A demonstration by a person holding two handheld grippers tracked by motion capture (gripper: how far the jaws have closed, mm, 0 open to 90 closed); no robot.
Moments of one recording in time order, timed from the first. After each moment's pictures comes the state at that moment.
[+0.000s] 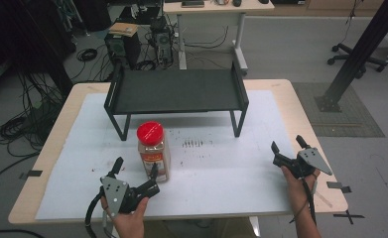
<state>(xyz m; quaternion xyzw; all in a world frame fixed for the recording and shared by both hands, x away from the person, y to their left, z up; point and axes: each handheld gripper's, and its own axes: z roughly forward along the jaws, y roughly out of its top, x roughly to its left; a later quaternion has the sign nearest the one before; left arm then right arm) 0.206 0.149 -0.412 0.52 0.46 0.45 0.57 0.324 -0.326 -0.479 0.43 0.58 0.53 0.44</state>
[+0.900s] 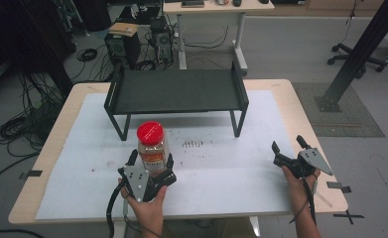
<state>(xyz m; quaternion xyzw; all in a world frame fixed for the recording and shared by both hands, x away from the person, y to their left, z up) 0.235 0.117 -0.419 0.52 0.47 0.47 0.54 0.324 -0.327 -0.479 0.44 0.57 0.54 0.43</state>
